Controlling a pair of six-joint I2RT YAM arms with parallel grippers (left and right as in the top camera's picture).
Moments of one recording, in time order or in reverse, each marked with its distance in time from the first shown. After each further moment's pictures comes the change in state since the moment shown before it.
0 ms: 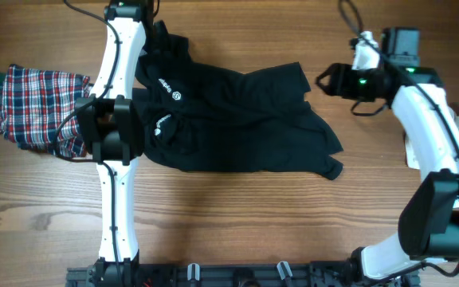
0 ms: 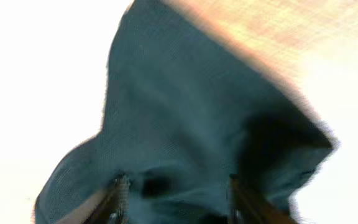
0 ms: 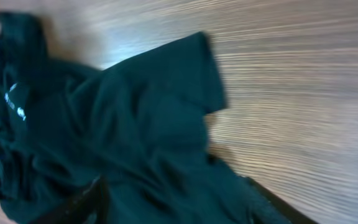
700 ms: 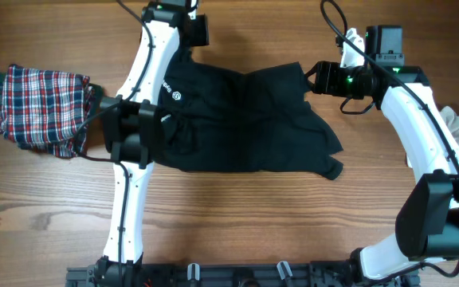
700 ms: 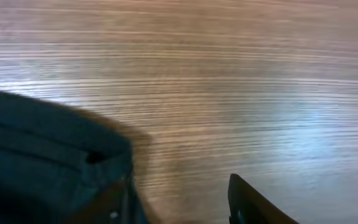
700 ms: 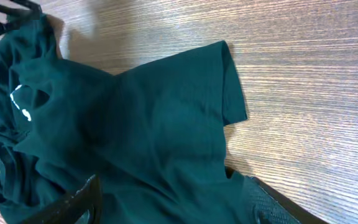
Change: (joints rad) left arm -0.143 0.004 0.000 0.161 0.064 0.179; right arm 0.051 0.000 0.000 0.044 0.027 0.024
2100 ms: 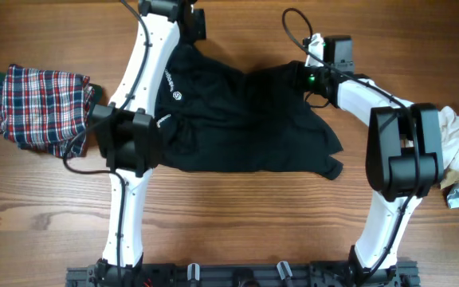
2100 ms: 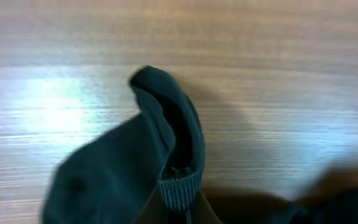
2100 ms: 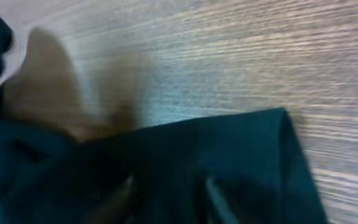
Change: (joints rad) left arm -0.035 -0.160 -0.003 -0.159 -0.145 -0.027; right arm 0.096 0.410 -0.003 0.572 -0.026 0.143
